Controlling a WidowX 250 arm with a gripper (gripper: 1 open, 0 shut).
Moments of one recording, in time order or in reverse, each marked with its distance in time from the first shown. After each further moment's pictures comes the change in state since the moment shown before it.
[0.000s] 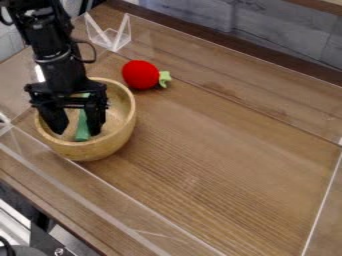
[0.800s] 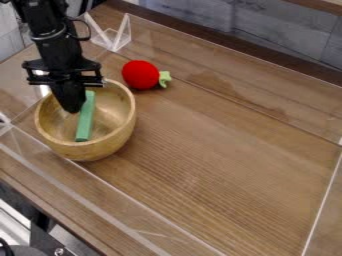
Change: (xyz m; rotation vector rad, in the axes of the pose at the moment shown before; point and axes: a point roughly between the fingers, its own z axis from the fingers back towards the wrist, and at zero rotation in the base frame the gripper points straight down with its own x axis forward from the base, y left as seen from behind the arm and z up) arm 0.025 0.014 0.008 0.012 -0.020 -0.058
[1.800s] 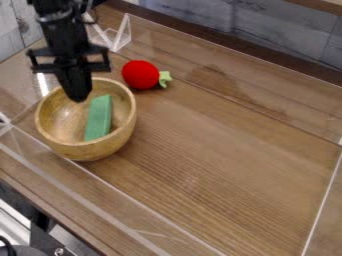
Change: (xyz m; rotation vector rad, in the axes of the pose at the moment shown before) arm 0.003 -0.021 0.035 -0.031 0.018 0.045
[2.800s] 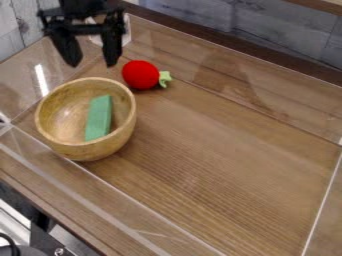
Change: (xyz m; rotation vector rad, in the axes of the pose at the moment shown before) arm 0.016 -0.025 0.035 -0.006 -0.027 -0.011
